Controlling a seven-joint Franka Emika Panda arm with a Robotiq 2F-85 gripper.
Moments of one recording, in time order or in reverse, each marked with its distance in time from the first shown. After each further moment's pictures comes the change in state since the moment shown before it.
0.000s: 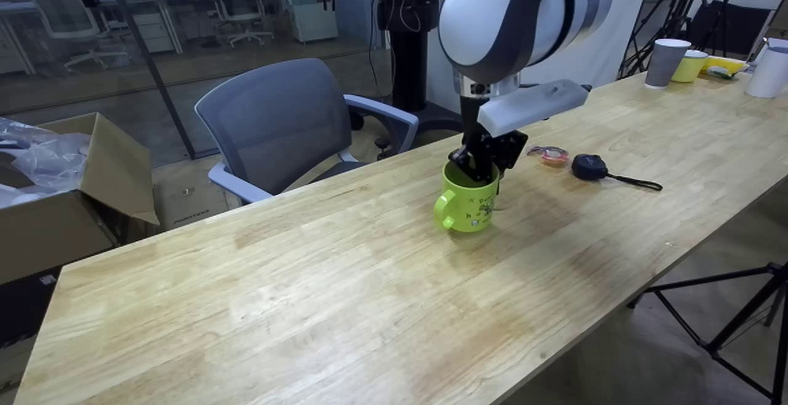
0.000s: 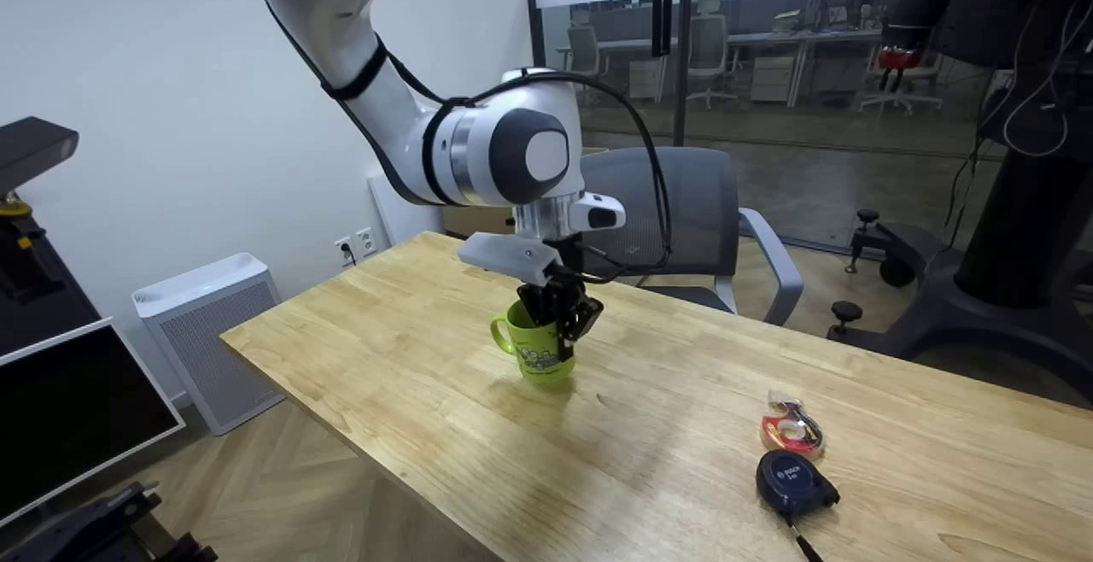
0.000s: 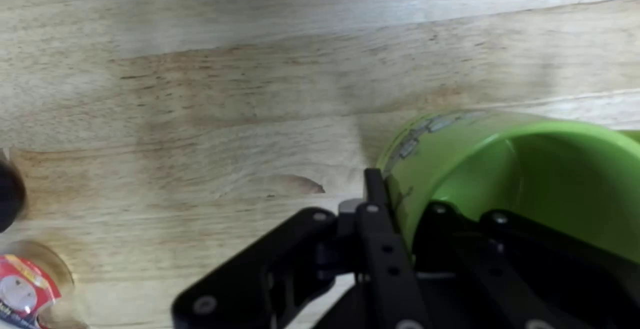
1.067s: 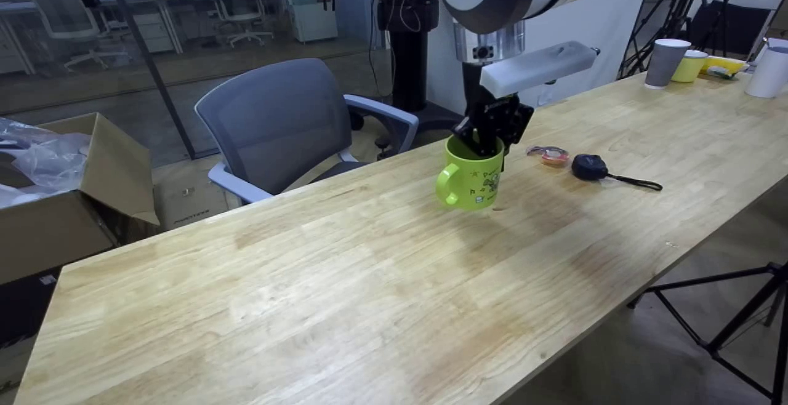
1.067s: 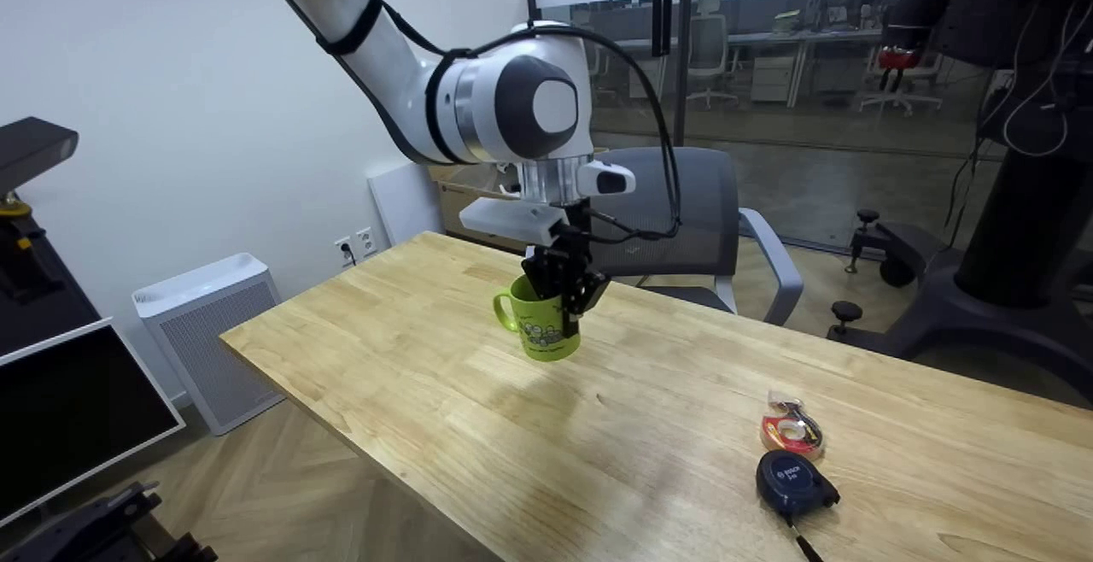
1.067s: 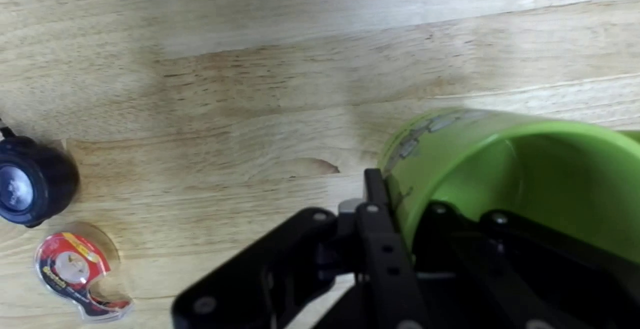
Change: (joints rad) arm -0.021 -0.067 0.003 0.020 -0.005 -0.113 0.000
